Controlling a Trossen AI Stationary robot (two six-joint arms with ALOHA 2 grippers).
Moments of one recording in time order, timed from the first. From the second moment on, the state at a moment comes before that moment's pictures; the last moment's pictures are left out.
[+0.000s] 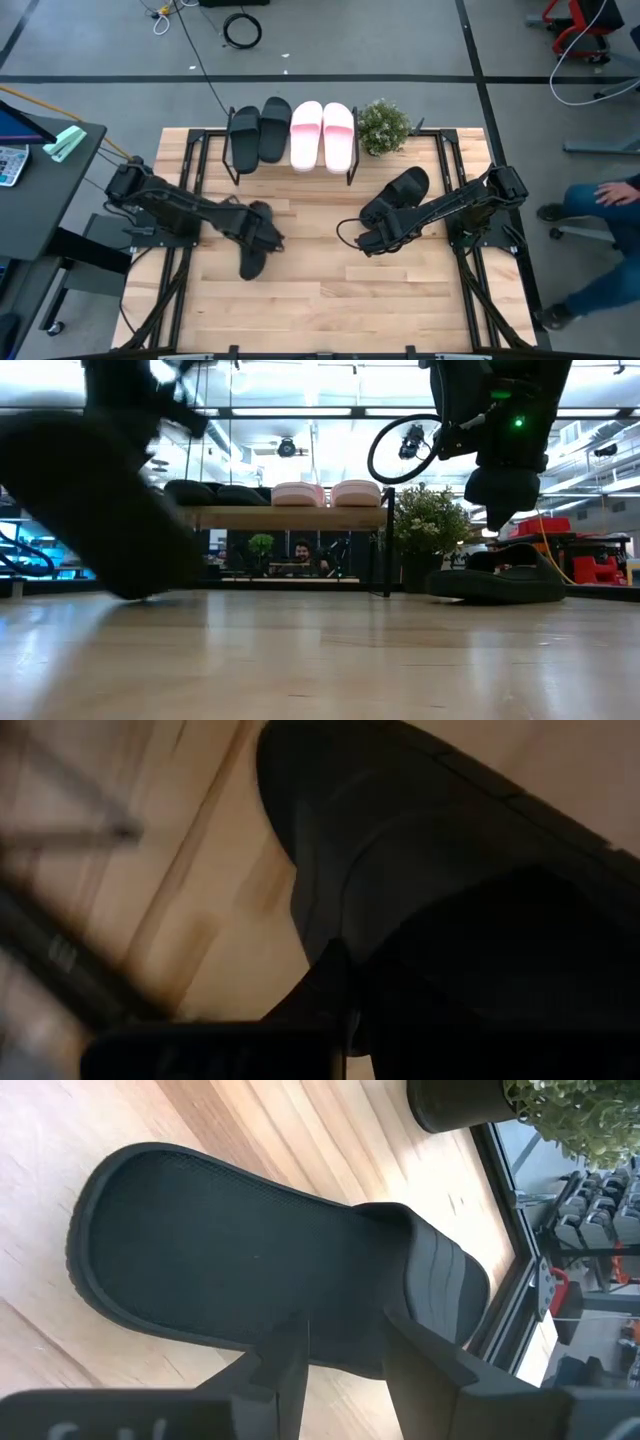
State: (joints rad) left arm -0.29 1.56 1.13 -1.27 -0.32 -0.87; right arm 0.26 1.71 1.14 -1.31 0.66 0.97
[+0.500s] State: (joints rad) left arm -0.13 1.71 1.20 -0.62 -0.51 -0.24; right arm 0.26 1.71 1.14 -1.30 0.66 0.94
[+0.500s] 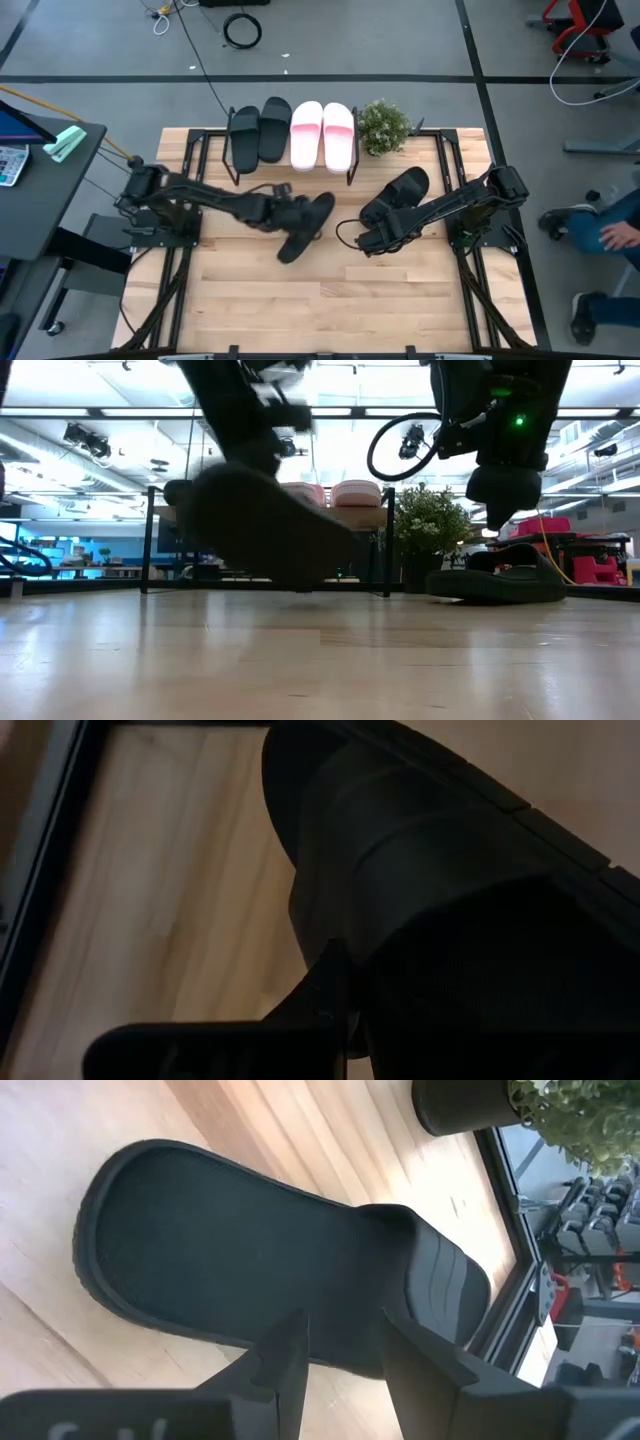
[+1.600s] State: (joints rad) left arm -0.04 1.82 1.20 -0.30 -0.40 -0.18; right arm 0.45 1.47 0.96 -0.50 0.60 0.81
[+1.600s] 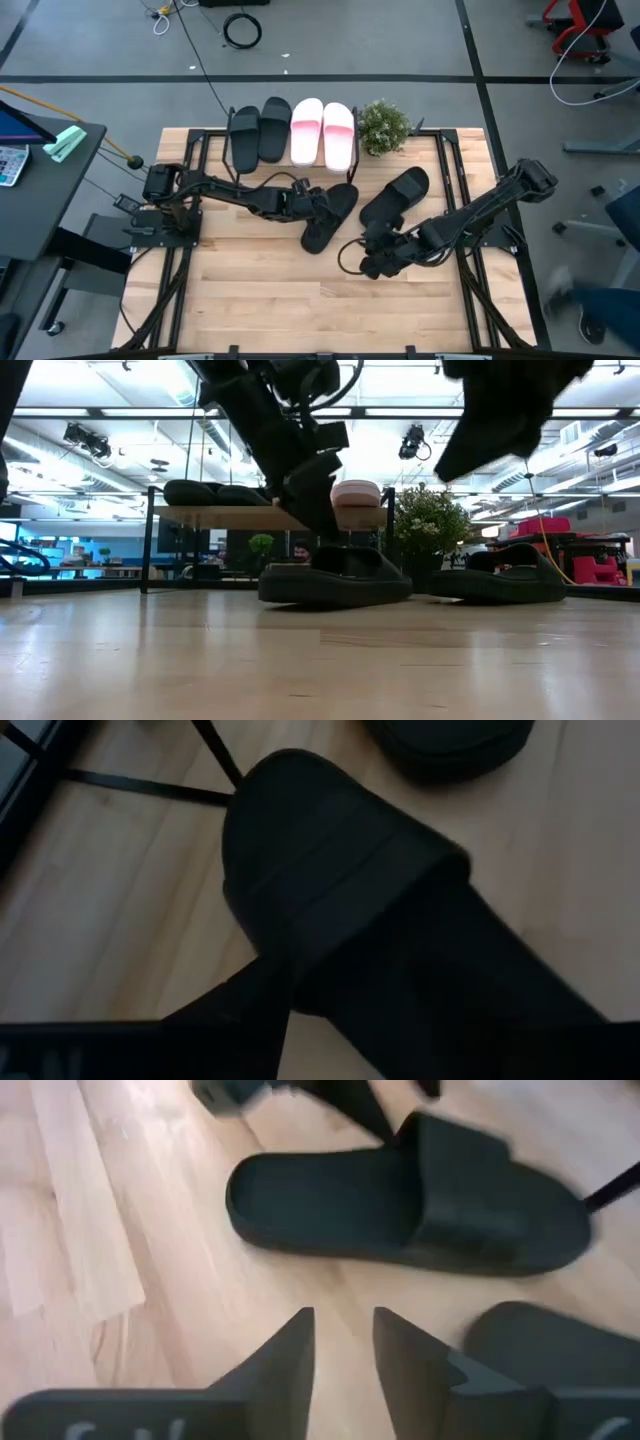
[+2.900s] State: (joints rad) left arm -0.06 1.99 1.35 -0.82 -0.41 -0.55; right arm 0.01 1.72 0.78 -0.10 0.31 0.63
